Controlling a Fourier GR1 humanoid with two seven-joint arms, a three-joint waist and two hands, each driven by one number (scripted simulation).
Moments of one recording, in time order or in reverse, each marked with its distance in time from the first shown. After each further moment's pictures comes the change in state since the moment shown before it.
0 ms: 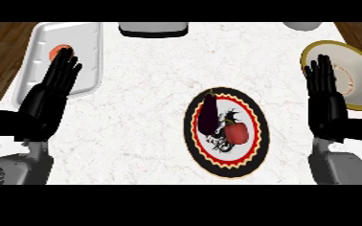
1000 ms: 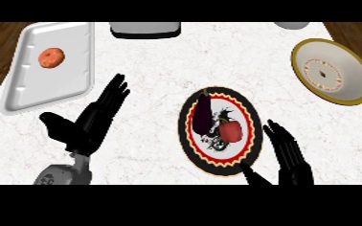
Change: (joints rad) left arm 0.060 -0.146 -0.156 0.075 0.053 -0.083 0.038; right arm 0.463 0.054 0.402 -0.245 1.046 -0.502 0.122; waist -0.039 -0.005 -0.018
